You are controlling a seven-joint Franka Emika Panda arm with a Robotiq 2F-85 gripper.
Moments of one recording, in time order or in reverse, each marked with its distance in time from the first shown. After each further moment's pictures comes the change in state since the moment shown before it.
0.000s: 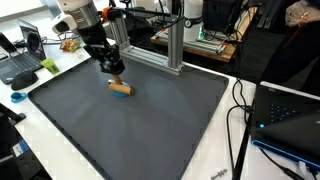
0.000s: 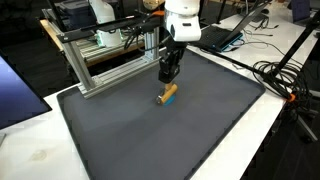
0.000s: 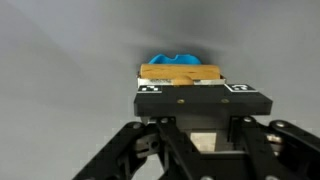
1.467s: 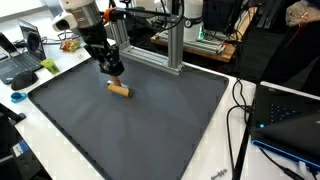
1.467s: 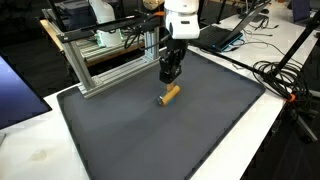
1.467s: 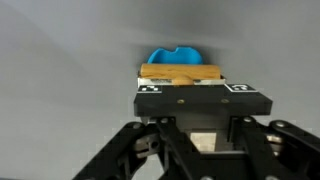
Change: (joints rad) arm 0.004 -0.019 0.000 -0.040 0.000 0.068 0.056
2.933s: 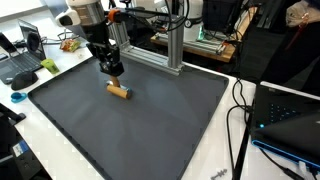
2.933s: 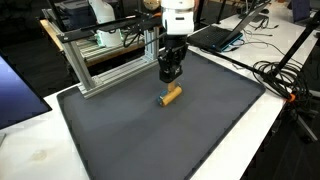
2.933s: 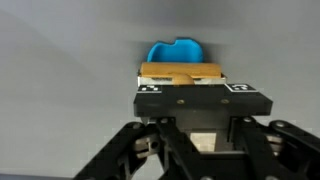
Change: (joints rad) arm 0.003 -0.048 0.000 -0.093 0.000 0.123 0.082
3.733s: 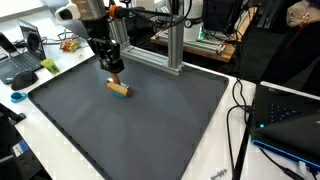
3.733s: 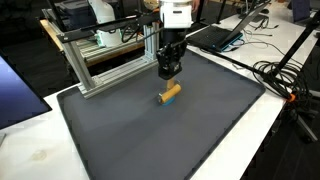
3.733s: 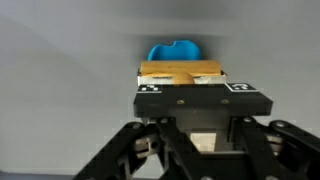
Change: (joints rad) arm 0.000 -0.042 -0.001 -0.036 0.000 0.011 0.030
